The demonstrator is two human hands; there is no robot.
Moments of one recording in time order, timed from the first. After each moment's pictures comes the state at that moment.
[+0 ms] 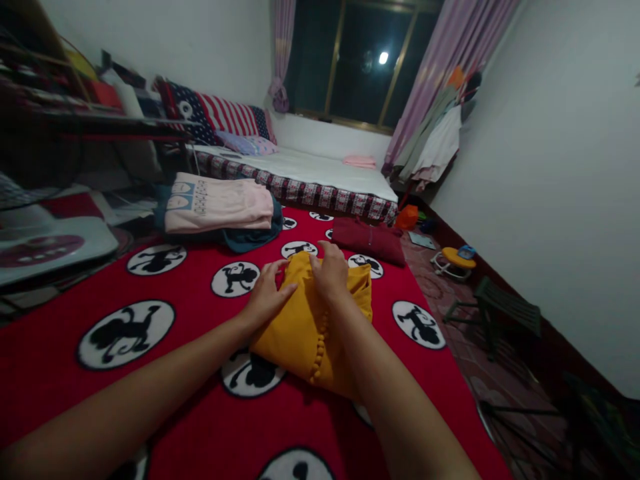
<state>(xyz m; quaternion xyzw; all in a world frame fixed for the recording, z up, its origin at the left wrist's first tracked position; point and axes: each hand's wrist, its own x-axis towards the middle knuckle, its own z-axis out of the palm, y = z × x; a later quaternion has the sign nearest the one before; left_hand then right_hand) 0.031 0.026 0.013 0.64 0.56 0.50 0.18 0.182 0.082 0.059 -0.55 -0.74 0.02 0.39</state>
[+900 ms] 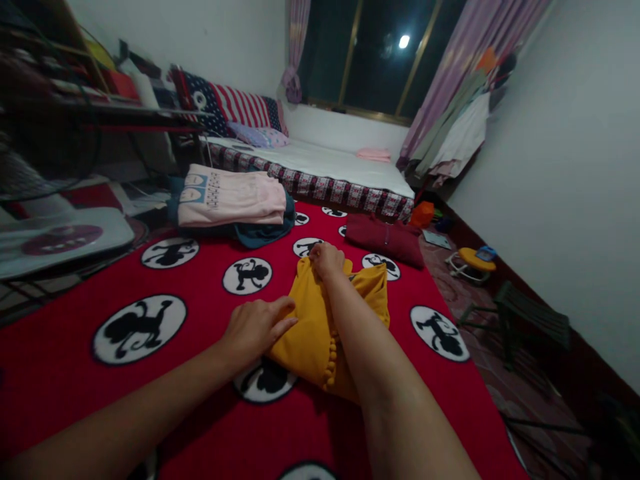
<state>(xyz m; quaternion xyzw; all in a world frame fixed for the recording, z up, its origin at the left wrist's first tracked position) 0.010 -0.042 0.039 0.74 0.65 0.13 0.08 0.147 0.145 0.029 -0.61 -0.77 0.02 0.20</state>
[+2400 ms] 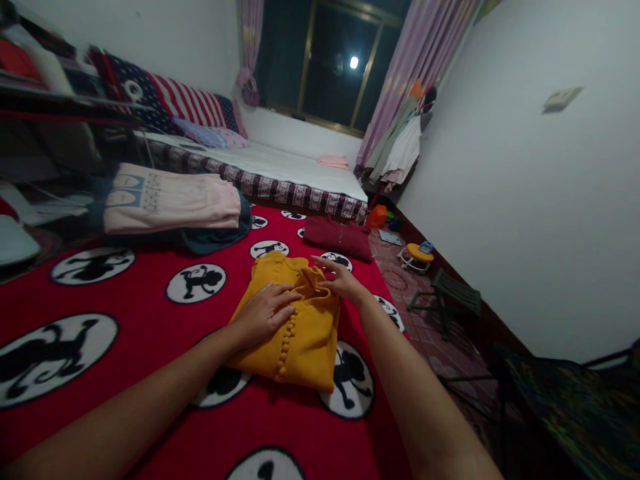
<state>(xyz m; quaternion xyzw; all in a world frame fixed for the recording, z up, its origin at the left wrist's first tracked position) 0.070 0.006 0.014 0.84 0.42 0.31 0.14 0.309 0.088 0.047 -0.41 -0.75 0.41 0.32</state>
